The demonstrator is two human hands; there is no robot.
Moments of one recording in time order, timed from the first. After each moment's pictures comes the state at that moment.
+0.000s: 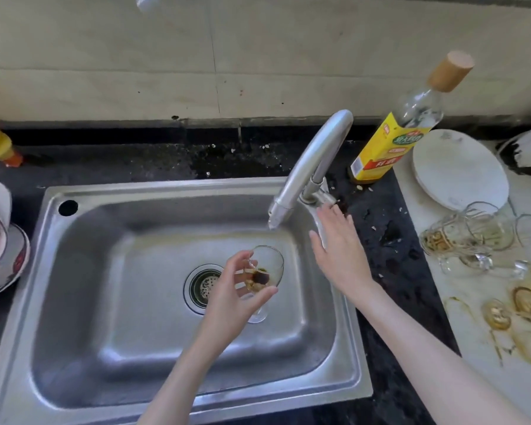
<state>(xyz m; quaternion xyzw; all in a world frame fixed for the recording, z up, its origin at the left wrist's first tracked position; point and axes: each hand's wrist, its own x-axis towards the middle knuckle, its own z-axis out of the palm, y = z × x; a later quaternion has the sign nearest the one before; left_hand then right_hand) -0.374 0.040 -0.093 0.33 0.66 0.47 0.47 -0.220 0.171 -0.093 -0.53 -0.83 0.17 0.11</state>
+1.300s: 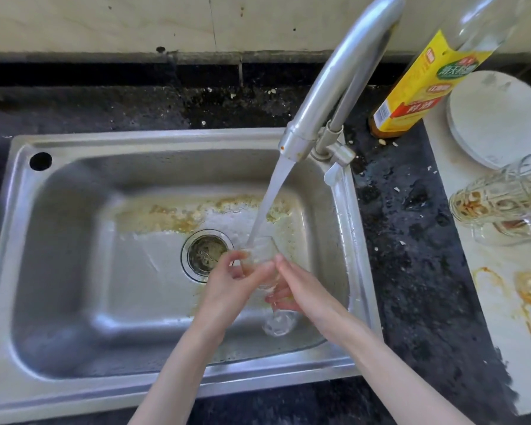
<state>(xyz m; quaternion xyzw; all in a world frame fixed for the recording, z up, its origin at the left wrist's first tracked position) -0.368 0.024 -0.116 0.16 0.73 0.36 0.56 -0.243 0.076 -0.112 -0.54 -0.46 0.70 0.01</state>
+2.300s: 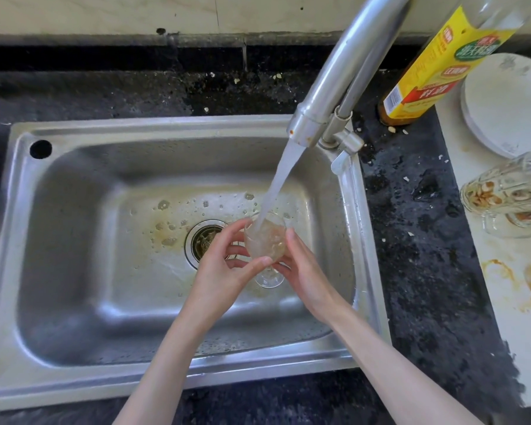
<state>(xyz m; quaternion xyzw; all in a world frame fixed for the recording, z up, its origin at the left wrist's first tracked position) -0.386 0.021 -0.119 0.32 0.69 0.43 0.48 -0.254 0.079 -0.136 -0.47 -0.42 0.76 0.17</state>
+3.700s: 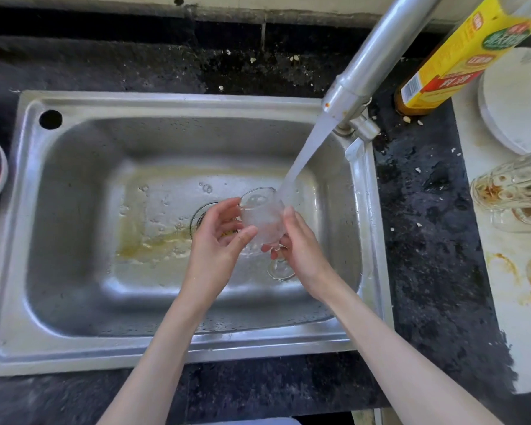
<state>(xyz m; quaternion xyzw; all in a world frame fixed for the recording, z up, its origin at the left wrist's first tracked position) -0.398 0.013 -0.126 0.26 0.67 0.53 0.45 -0.275 0.077 -0.132 -0.50 -0.45 0.72 0.15</state>
